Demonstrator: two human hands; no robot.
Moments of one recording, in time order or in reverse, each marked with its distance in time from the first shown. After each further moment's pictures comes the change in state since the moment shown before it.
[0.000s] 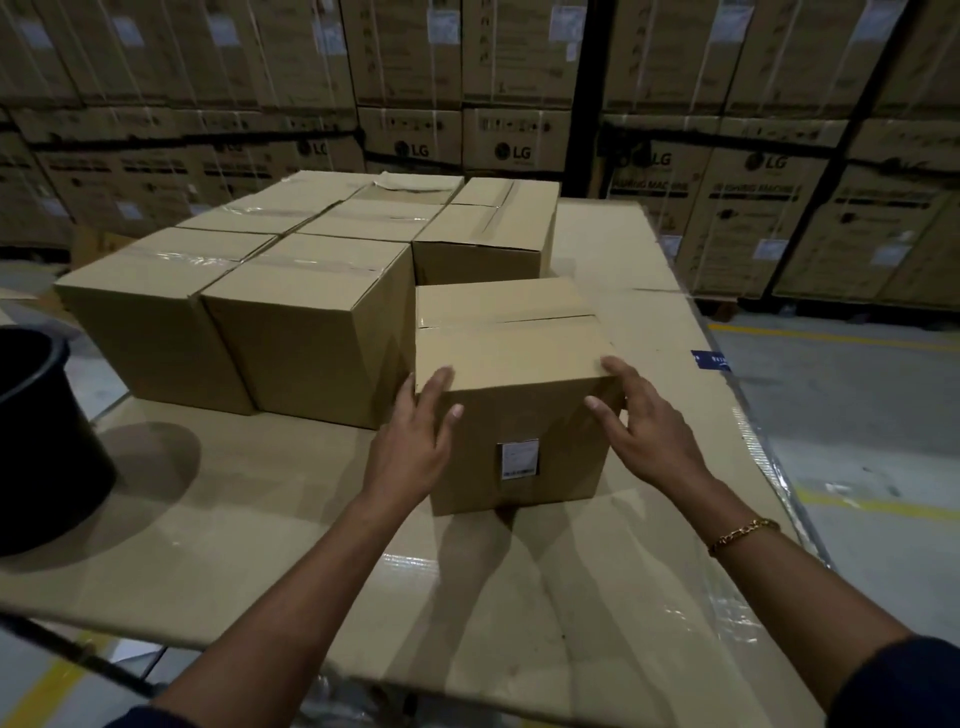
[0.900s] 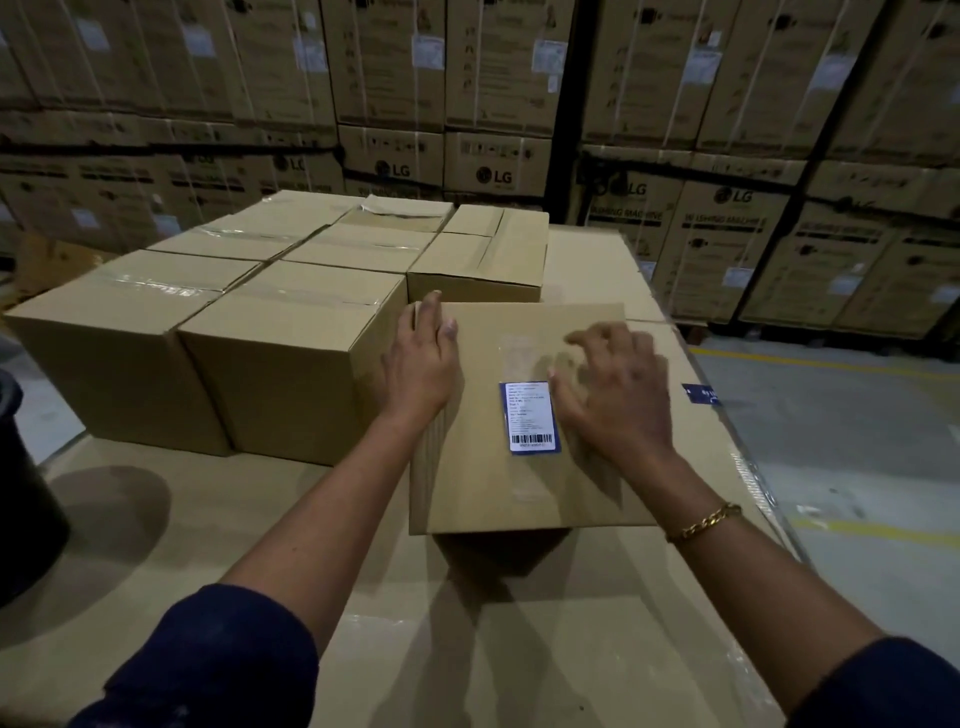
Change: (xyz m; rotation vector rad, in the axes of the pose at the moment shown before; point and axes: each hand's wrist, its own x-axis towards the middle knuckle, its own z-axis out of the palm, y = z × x) left_hand 0.133 0.028 -0.039 -0.078 0.192 -0.031; right_hand 0.067 -0.092 -0.010 -0.307 0.364 -0.209
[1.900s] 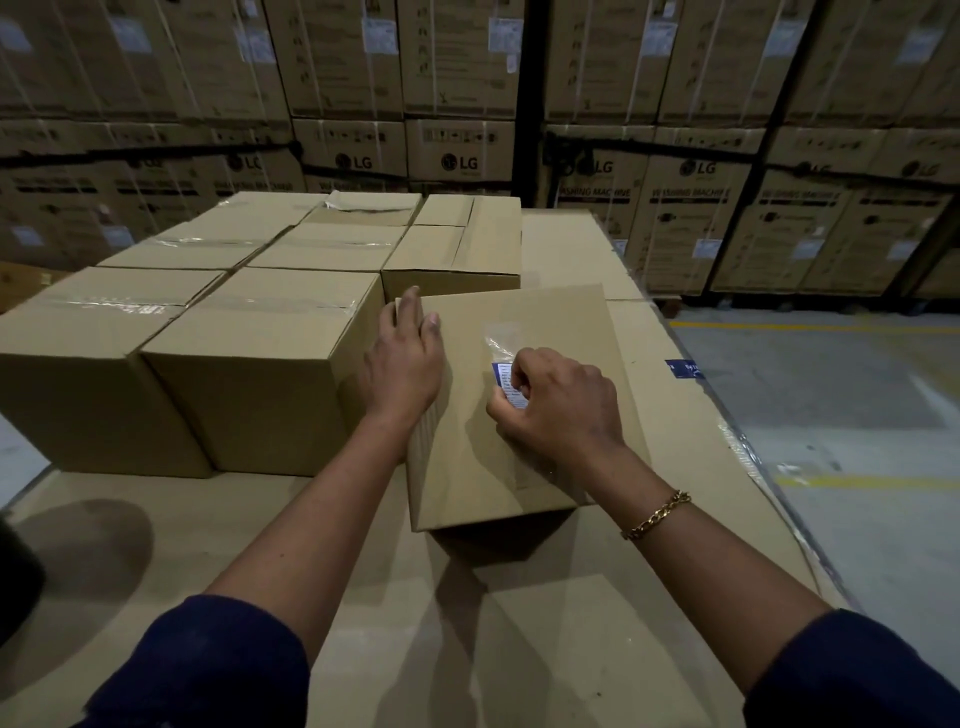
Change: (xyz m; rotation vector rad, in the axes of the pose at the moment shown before) left_hand 0.011 -0.003 0.004 0.009 -0.017 0.003; right_hand -0.008 -0.046 0.016 0.017 -0.067 0.010
